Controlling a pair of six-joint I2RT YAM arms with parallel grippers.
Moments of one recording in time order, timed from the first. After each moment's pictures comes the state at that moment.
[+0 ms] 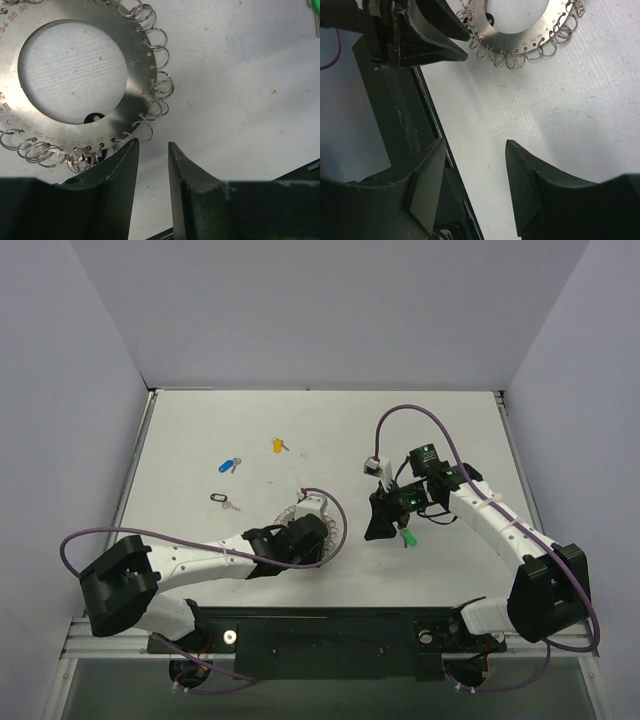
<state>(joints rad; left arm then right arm) -1.09 1.38 0.74 -0.22 -0.33 -0.74 0.37 1.35 0.97 -0.76 -0.81 -0.39</state>
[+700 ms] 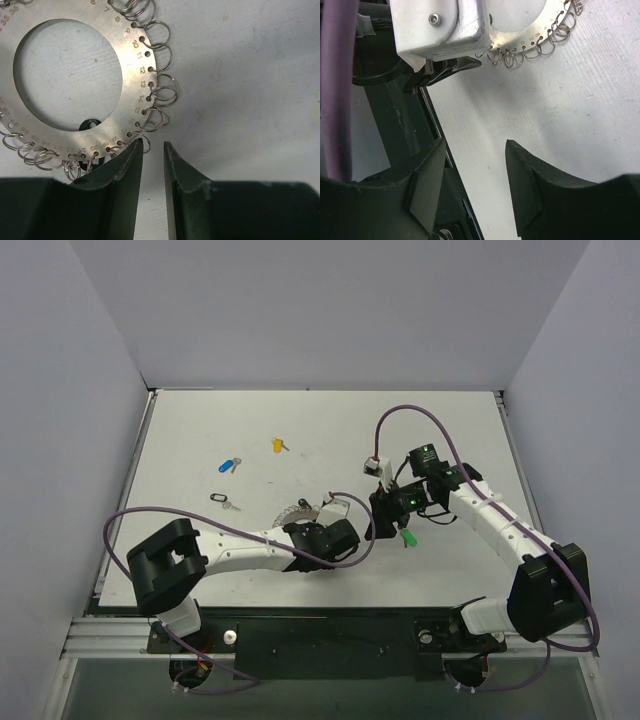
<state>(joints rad) -1.17 1.65 0.99 -0.43 -0.47 -0.75 0.37 1.35 0.97 -0.76 -0.80 -0.39</state>
